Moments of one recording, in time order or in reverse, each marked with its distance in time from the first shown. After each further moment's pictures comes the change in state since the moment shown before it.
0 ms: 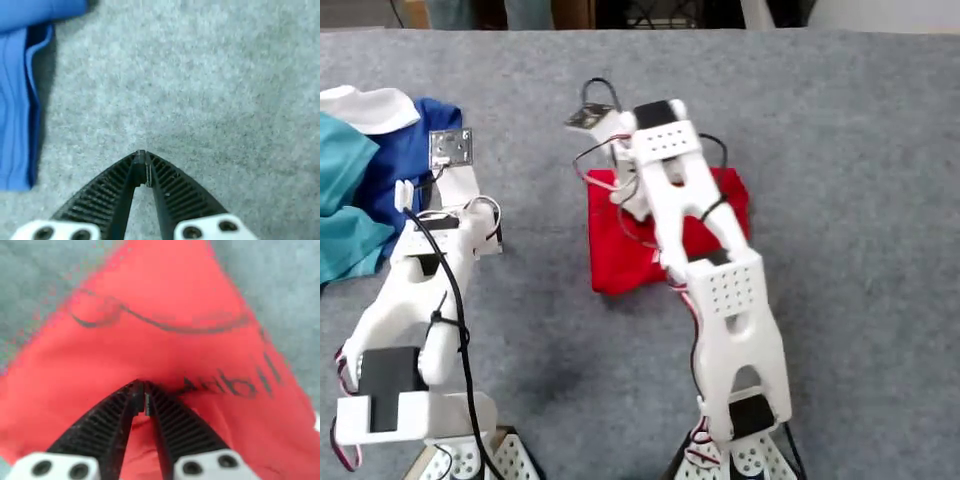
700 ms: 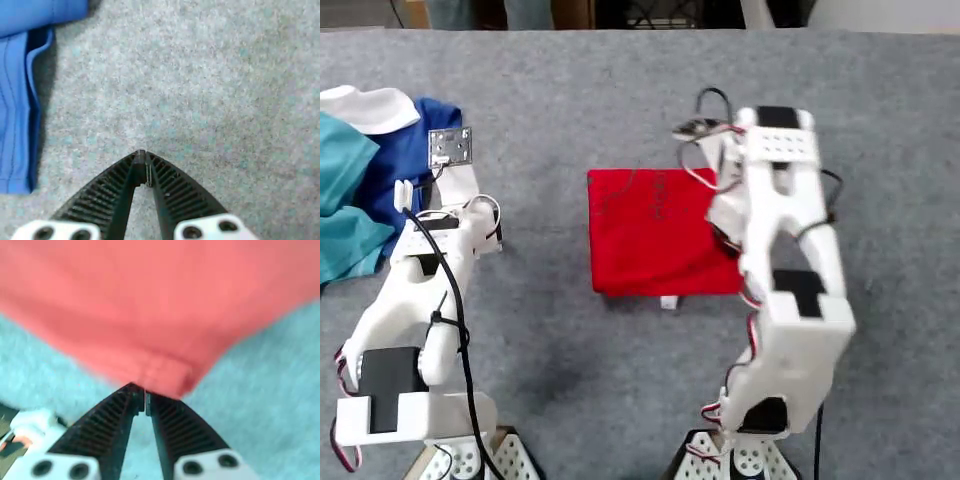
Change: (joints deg) left arm 0.0 0.0 -0.1 -0.6 0.0; right arm 20.9 -30.2 36.9 4.1 8.4
